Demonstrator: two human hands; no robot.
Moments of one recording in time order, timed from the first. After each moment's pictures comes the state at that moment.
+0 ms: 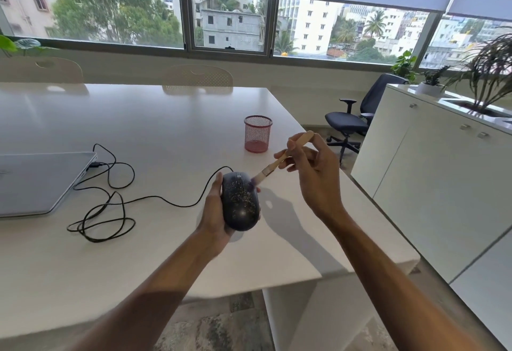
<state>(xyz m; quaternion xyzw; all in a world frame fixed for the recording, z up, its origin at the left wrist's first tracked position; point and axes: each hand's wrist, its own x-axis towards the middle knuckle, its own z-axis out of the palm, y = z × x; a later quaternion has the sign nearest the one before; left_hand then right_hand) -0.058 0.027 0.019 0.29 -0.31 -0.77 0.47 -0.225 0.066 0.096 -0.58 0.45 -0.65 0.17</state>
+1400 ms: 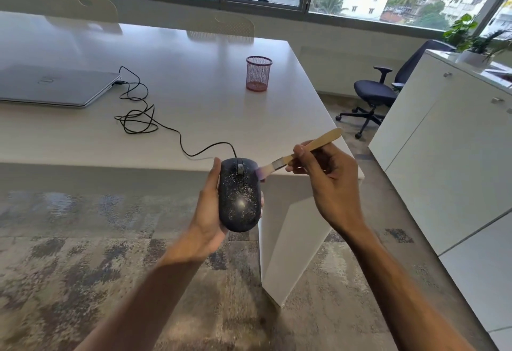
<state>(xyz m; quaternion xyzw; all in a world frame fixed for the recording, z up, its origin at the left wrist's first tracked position) -0.109 0.261 0.004 0.26 -0.35 -0.74 0.52 -0.291 0.270 0.061 -0.62 0.44 -0.60 0.25</state>
